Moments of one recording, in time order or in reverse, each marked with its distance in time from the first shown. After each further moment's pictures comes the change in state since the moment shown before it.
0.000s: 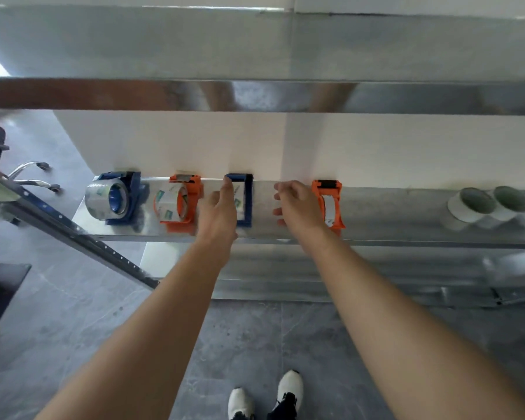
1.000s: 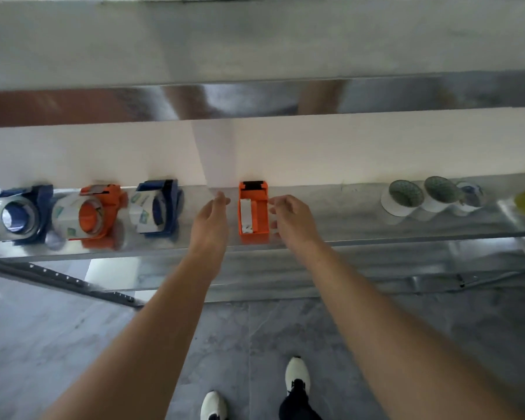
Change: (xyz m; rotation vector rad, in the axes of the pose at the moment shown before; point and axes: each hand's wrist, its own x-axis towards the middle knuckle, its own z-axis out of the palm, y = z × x) left_hand -0.027 -0.026 0.175 0.104 -0.067 0.026; right_hand 0.034 0.068 -0.164 -0.107 0.067 0.062
